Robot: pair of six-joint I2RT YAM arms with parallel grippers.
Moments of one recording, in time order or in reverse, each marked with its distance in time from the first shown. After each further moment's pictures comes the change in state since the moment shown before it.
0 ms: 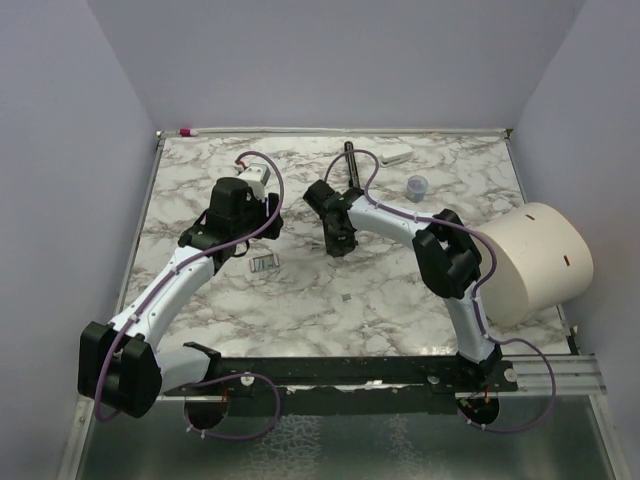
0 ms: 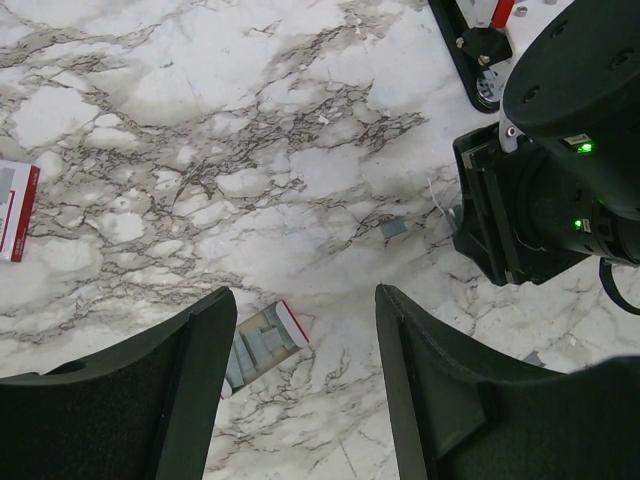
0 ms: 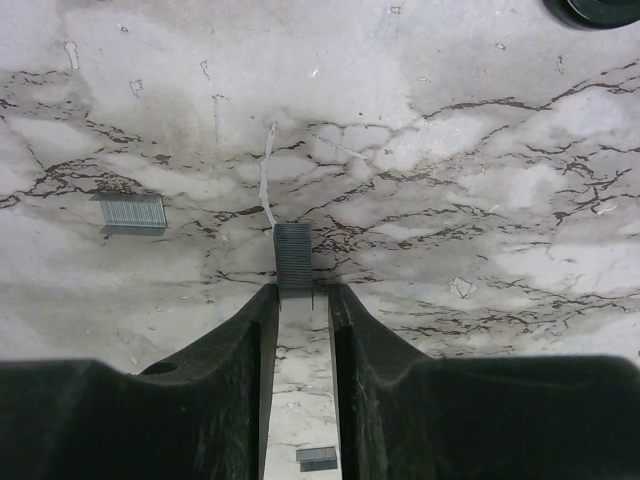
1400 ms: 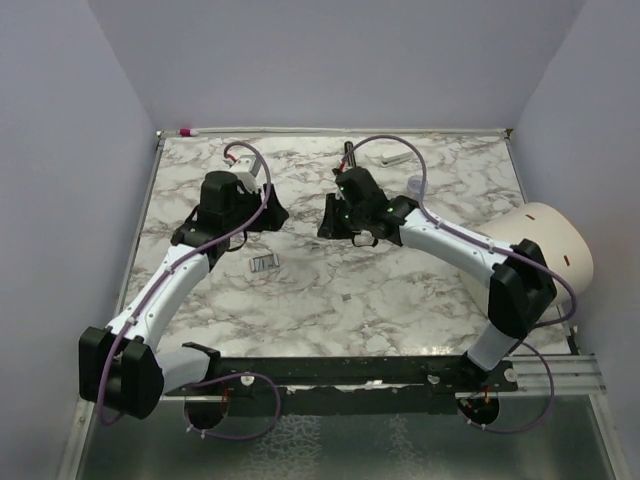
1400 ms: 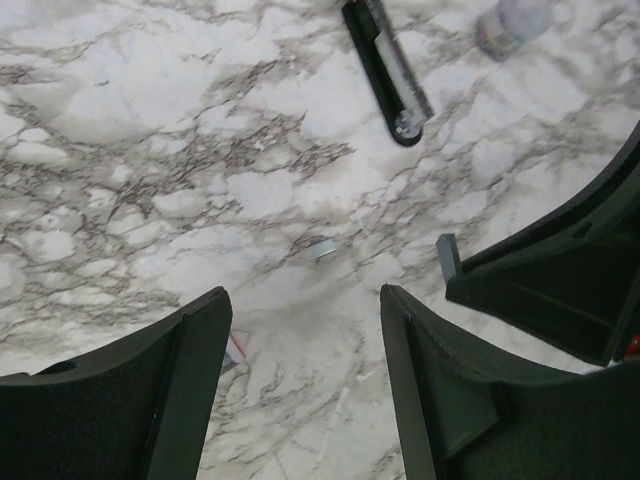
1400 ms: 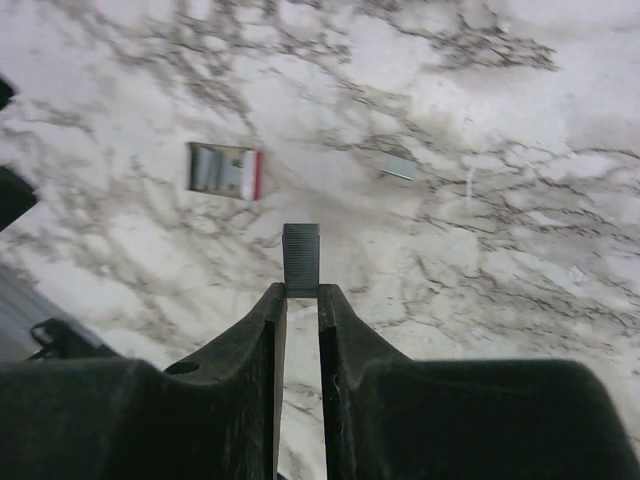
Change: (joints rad) left arm 0.039 -0.011 0.013 0.021 0.120 -0.105; right arm -0.001 -0.440 -0.339 0.402 -0.217 -0.035
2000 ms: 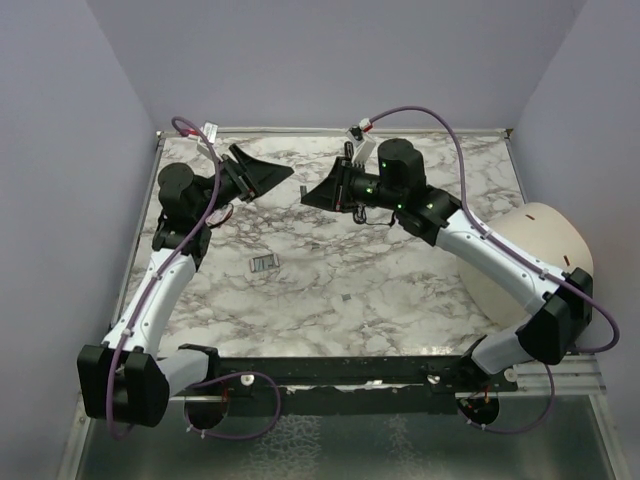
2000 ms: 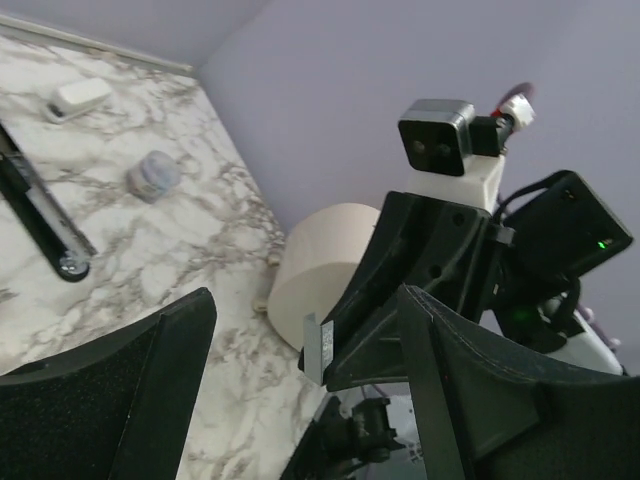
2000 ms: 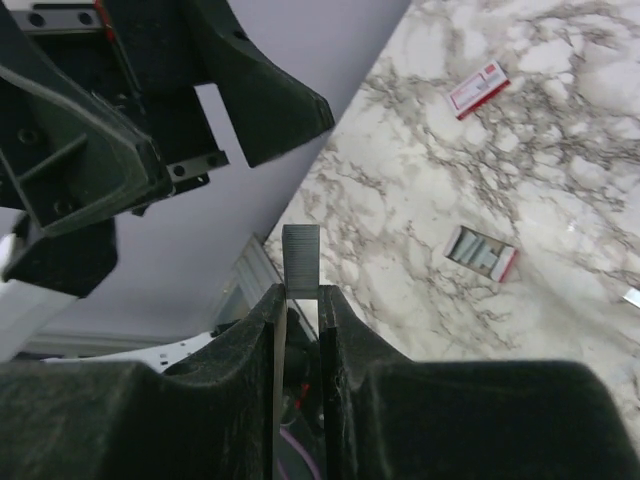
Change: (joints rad) left arm 0.173 -0.048 0.029 0.562 0.518 -0.721; right arm -0.040 -0.249 0.020 0.279 -0.362 0.110
